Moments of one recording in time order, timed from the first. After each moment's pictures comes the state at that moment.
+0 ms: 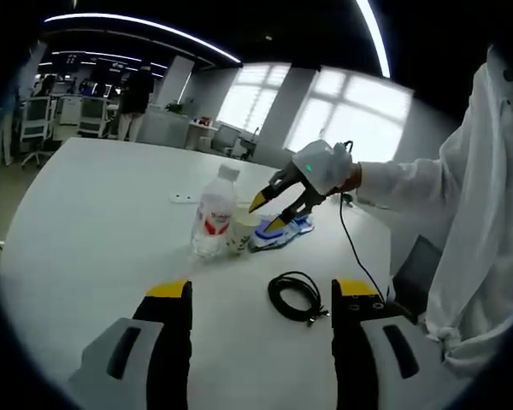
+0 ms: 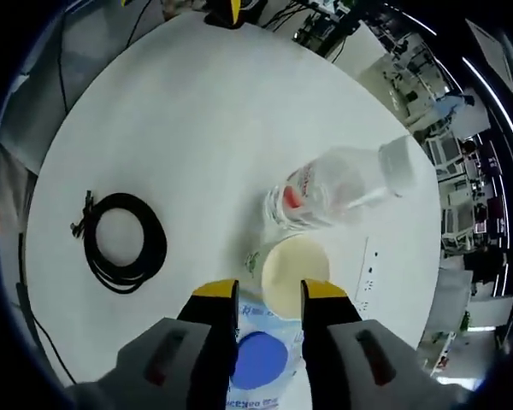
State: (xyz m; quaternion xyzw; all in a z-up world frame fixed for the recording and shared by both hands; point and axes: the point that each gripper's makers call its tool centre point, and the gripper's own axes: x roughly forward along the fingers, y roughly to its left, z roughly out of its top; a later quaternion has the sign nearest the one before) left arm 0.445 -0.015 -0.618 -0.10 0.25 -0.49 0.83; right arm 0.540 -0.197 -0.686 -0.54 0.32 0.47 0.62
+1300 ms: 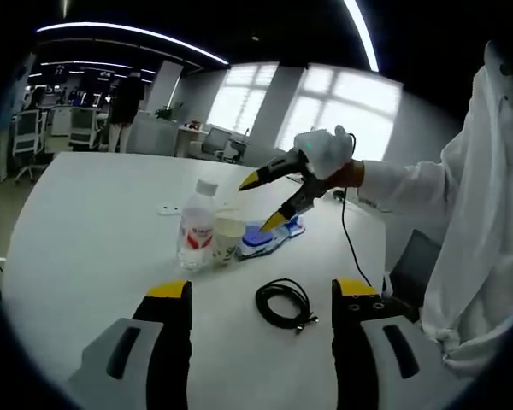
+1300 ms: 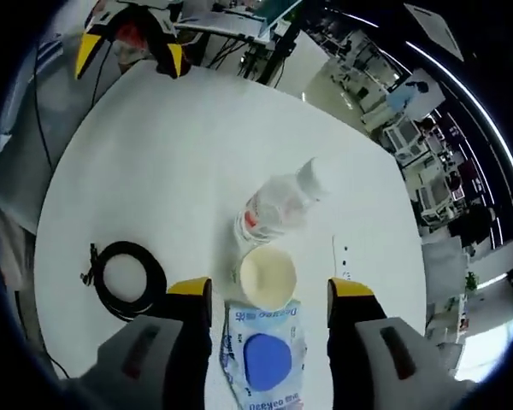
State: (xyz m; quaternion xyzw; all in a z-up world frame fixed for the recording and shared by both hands) left arm 0.434 -0.035 -0.590 -0.07 0.23 -0.51 0.82; right arm 0.535 -0.196 -0.625 -0.45 0.29 0.42 0.74
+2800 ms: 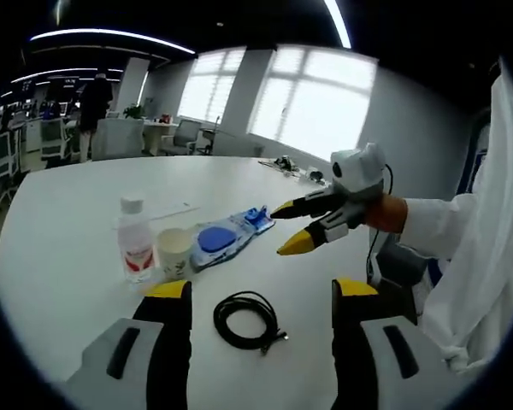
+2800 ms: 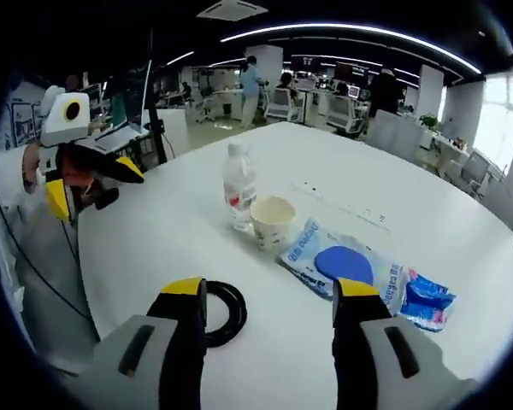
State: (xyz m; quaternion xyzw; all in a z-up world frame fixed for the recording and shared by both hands) left arm 0.404 -0.123 -0.579 -0.02 0.24 -0.56 0.79; right arm 0.419 -0.264 -0.634 -0.07 0.33 0.20 0.92
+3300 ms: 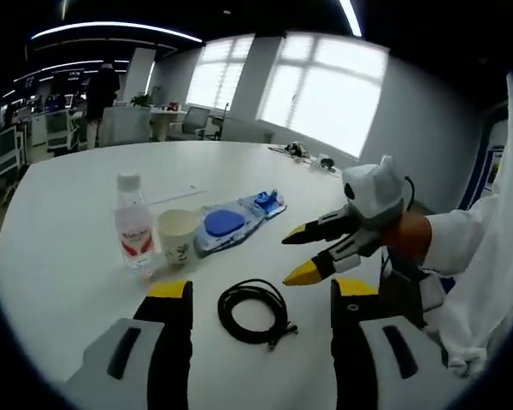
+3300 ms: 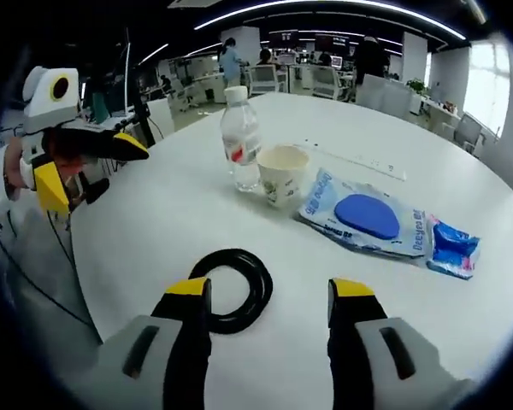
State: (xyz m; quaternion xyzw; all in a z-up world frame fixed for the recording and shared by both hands) left arm 0.411 -0.132 -0.616 0.00 0.28 -0.53 0.80; right arm 0.405 -0.238 -0.699 -0.04 0.38 0.18 0.91
